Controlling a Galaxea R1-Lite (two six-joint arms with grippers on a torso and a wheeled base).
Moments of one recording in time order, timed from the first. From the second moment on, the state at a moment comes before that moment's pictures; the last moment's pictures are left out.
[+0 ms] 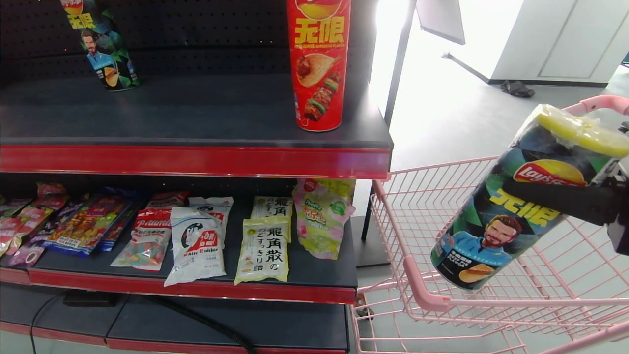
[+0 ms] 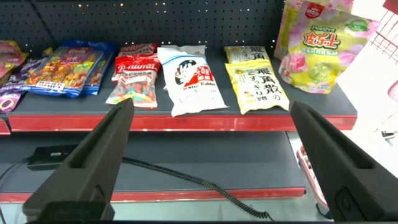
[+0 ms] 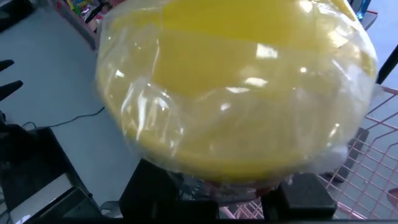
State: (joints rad) left arm 0.00 0.00 0.00 0.00 -0.04 0.01; right arm 0.31 1.14 -0.82 -0.12 0.50 -0.04
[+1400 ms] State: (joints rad) left arm 0.00 0.00 0.00 0.01 -0.04 0.01; right arm 0.33 1.01 -0.65 -0.15 0.45 -0.06
